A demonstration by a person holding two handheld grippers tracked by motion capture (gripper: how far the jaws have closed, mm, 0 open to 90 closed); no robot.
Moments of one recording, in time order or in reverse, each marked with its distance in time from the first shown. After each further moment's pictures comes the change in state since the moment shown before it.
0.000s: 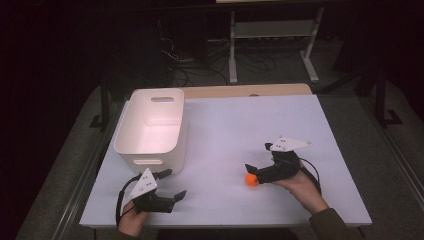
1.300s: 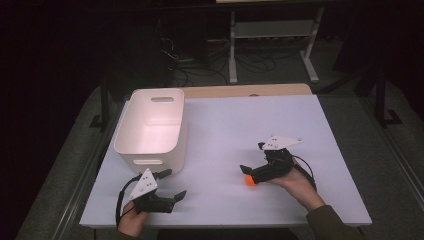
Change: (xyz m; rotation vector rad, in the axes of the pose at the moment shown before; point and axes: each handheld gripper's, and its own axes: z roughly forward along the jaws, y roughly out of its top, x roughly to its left) left arm -0.001 0.000 0.000 0.000 0.006 0.009; right arm 0.003 0.006 0.015 0.045 0.044 -0.046
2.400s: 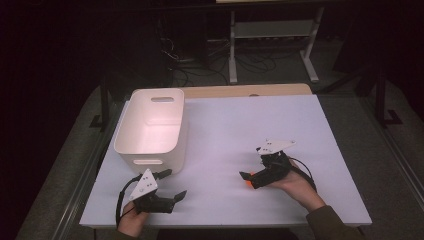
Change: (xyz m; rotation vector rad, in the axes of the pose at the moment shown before) left arm -0.001 0.000 0.000 0.000 0.006 0.009; right arm 0.004 -0.006 0.006 0.090 0.020 -0.050
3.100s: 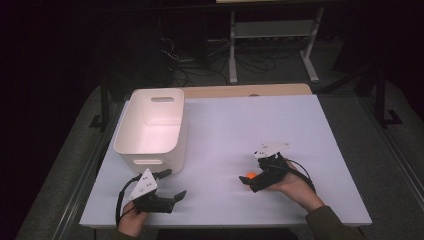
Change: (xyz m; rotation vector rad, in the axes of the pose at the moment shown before) left arm 0.001 0.000 0.000 -0.003 -0.001 -0.004; right arm 0.002 -0.006 0.010 0.065 0.018 -0.031
